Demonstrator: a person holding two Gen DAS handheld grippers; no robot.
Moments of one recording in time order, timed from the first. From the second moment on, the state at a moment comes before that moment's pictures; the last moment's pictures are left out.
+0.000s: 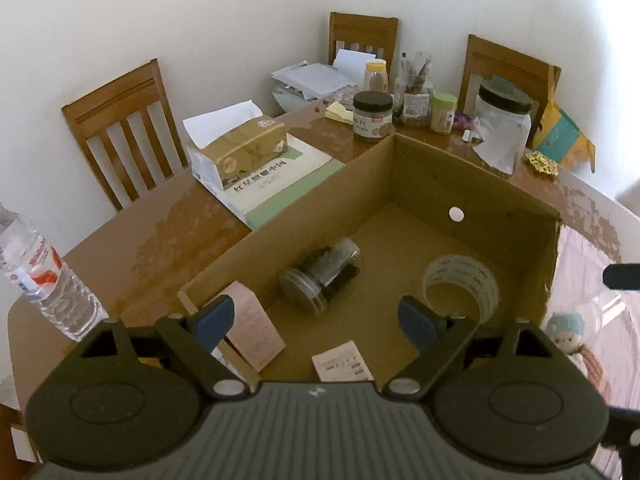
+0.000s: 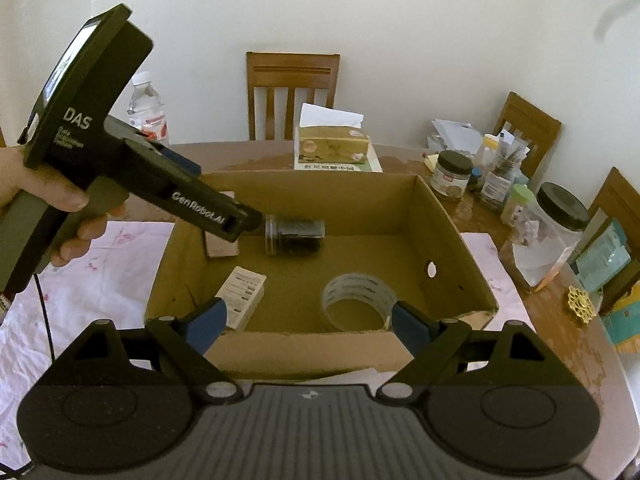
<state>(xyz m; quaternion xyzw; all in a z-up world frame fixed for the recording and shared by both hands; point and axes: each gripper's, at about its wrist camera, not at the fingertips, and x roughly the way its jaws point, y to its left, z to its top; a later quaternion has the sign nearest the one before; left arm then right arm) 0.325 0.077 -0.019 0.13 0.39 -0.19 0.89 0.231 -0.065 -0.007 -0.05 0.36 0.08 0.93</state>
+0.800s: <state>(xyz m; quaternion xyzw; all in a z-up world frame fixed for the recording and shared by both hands) 0.233 0.077 -0.013 0.13 0.42 -0.17 0.88 0.167 -0.086 -0.004 -0.02 0.34 0.10 0.93</state>
